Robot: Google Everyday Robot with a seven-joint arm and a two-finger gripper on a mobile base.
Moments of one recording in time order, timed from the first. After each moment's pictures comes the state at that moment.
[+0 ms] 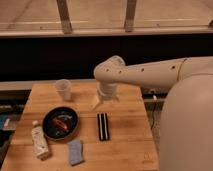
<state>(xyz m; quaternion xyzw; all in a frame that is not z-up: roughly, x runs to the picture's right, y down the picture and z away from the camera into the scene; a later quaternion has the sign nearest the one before) 0.001 0.084 0.757 -0.28 0.15 0.54 0.78</state>
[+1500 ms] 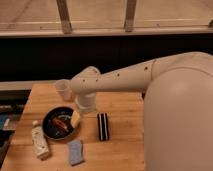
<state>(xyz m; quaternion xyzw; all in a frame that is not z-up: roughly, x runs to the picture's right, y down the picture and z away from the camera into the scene) -0.119 0.164 0.733 -0.37 0.11 0.40 0.83</state>
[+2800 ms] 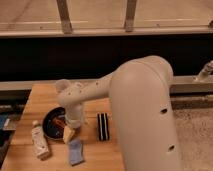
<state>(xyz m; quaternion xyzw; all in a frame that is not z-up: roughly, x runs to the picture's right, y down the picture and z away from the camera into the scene) -0.153 0.245 0.762 -0.43 0.15 0.34 0.82</state>
